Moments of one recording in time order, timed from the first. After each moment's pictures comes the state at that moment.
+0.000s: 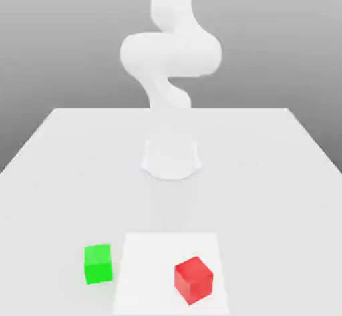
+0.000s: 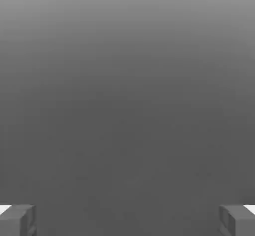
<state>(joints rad) 0.03 -0.71 -0.02 -2.33 0.01 2.34 0.75</state>
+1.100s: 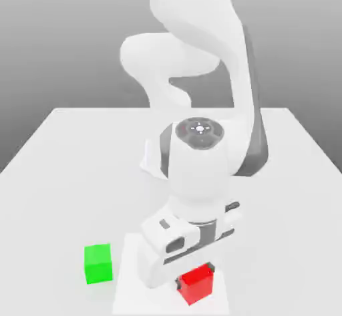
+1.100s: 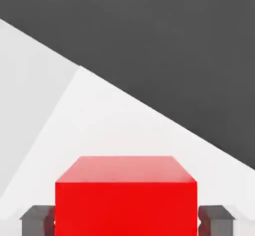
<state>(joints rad) 0.15 0.34 -0.05 -2.54 0.06 2.87 0.29</state>
